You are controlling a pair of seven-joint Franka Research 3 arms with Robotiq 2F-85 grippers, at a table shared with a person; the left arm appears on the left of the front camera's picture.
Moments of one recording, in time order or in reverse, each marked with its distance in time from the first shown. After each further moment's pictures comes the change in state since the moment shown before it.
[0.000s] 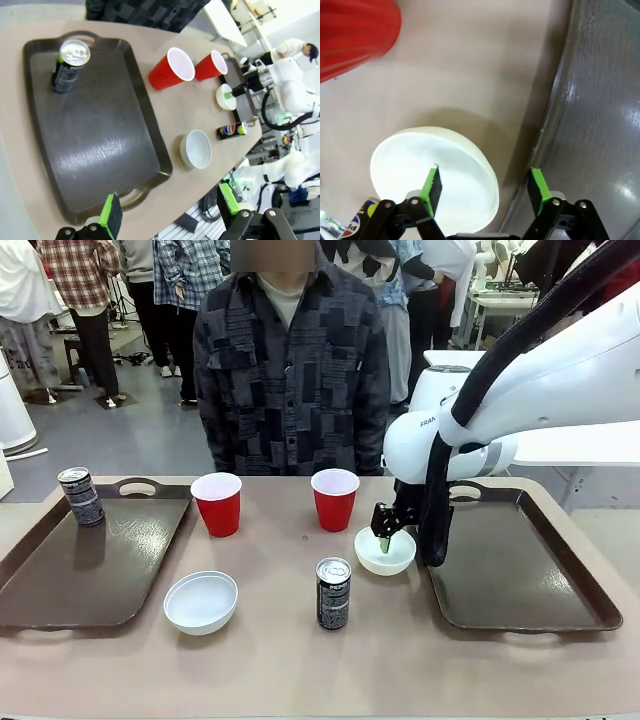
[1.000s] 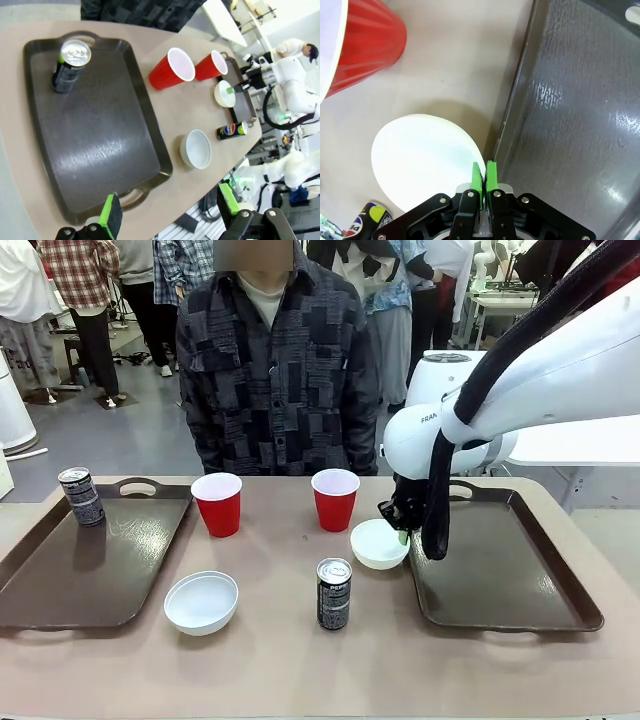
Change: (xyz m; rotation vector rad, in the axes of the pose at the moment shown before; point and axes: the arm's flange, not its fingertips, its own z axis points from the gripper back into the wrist) left arm 0.000 0.000 0.000 0.000 0.000 0.000; right arm 0.004 0.005 0.016 -0.039 -0.040 0.017
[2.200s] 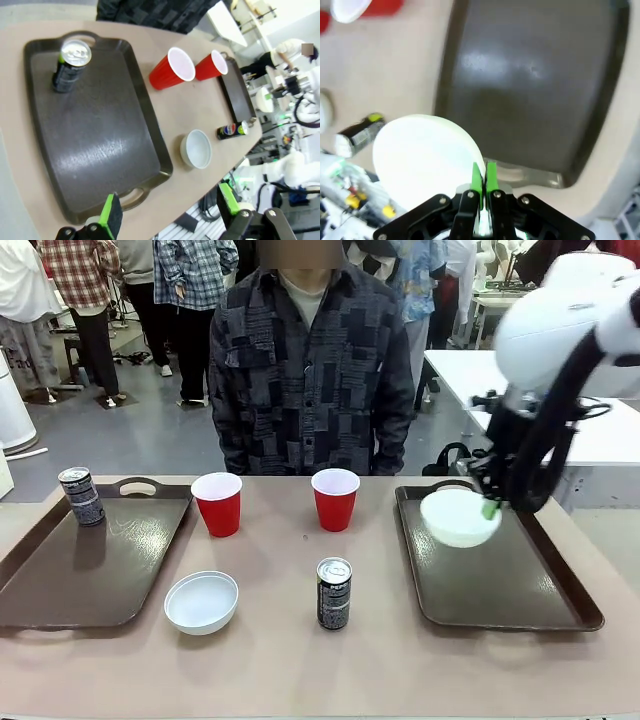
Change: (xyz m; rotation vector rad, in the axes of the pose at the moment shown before) left arm 0.000 0.000 0.000 0.001 0.001 0.000; right arm -0.095 -0.118 0.132 0.093 0.023 -0.050
